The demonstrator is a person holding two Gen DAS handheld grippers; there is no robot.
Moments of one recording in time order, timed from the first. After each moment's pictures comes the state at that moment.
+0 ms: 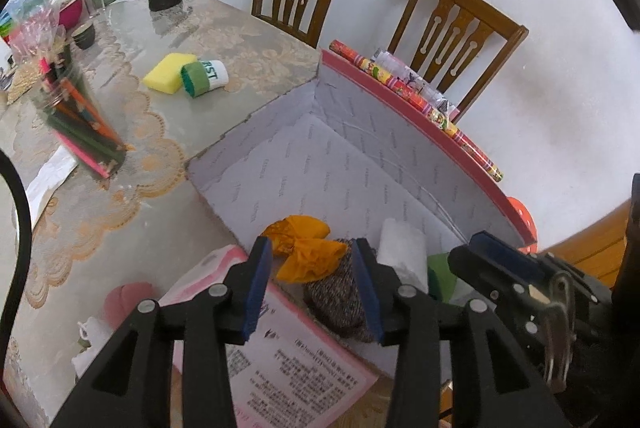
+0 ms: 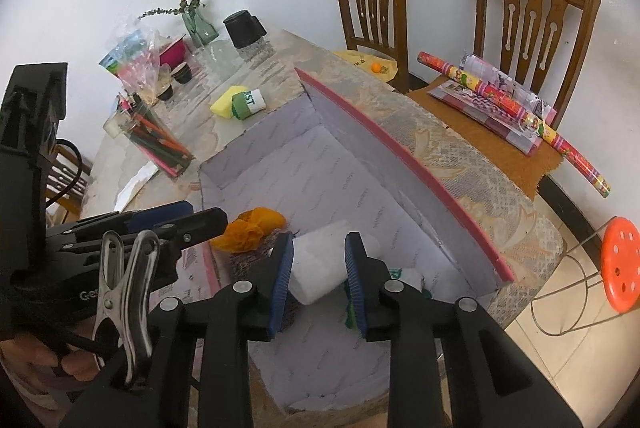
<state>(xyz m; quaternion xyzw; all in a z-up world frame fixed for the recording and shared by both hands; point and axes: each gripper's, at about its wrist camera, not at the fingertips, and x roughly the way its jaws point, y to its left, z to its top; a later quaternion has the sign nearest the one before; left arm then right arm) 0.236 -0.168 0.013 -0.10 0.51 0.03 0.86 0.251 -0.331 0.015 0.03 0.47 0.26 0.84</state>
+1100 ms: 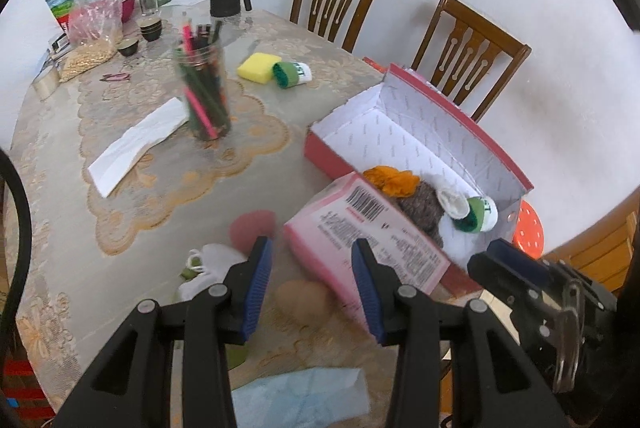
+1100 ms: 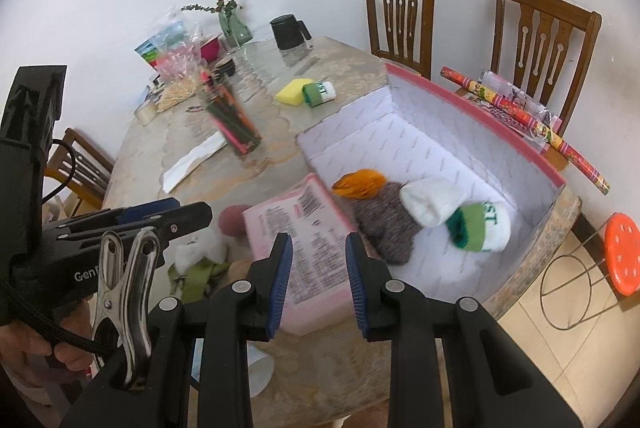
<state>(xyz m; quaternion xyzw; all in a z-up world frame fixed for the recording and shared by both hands) 0.112 -0.088 0.050 -0.10 0.48 0.05 0.87 0.134 -0.266 0.050 0.02 0.44 0.27 0.85</state>
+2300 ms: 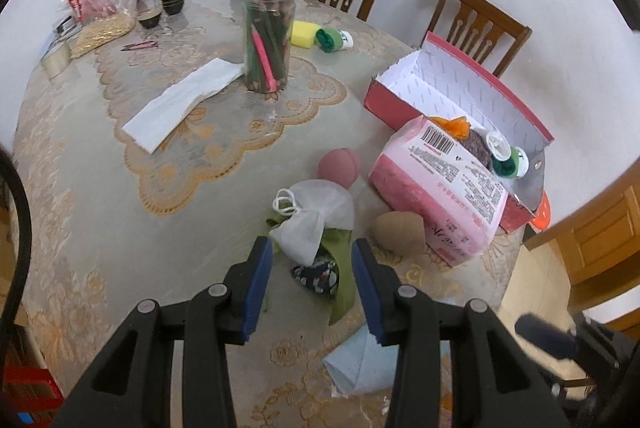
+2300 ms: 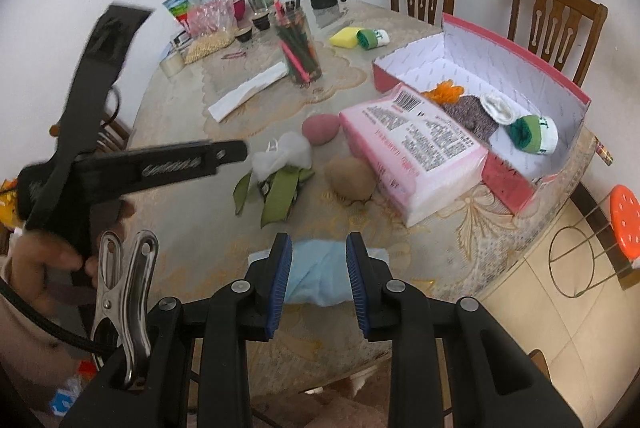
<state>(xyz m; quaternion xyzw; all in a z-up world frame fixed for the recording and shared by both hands) 0.059 -0.013 0.014 -0.09 0.50 0.03 0.86 0.013 -0.196 0.036 -0.01 0.48 0.27 0.83</state>
